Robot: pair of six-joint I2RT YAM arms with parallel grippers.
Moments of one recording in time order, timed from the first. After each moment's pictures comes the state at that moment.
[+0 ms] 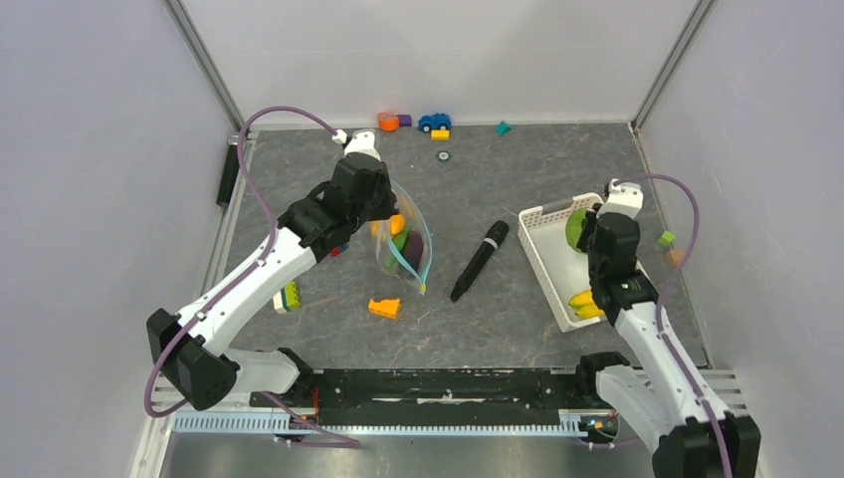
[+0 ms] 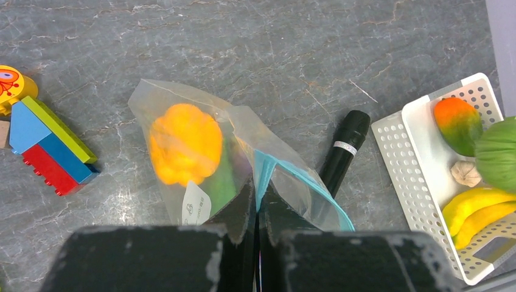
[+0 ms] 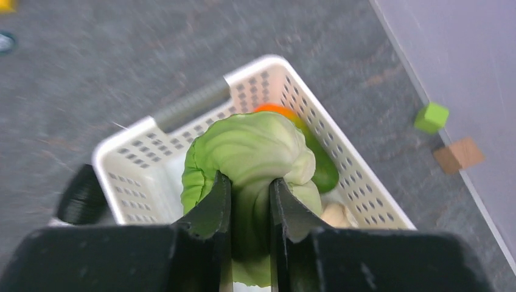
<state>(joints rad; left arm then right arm) -0.66 1.29 1.27 -0.55 -0.31 -0.55 0.14 0.88 0.56 -0.11 0.40 0.17</state>
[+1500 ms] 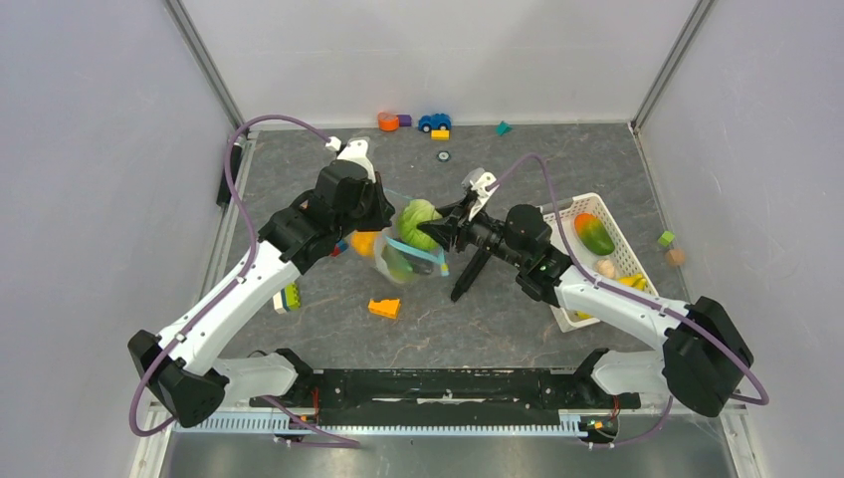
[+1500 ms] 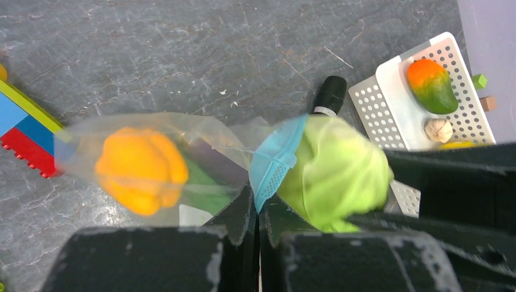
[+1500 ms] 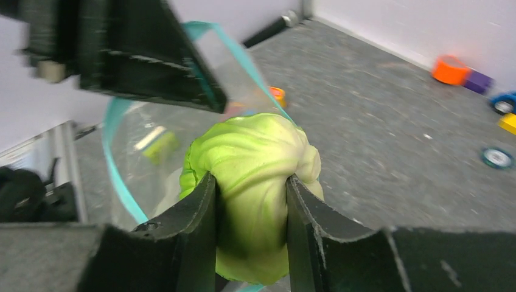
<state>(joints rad) -0.66 1.19 1.26 -0.63 -0.20 -0.54 0.76 1.27 0.75 0.56 -0.28 0.16</state>
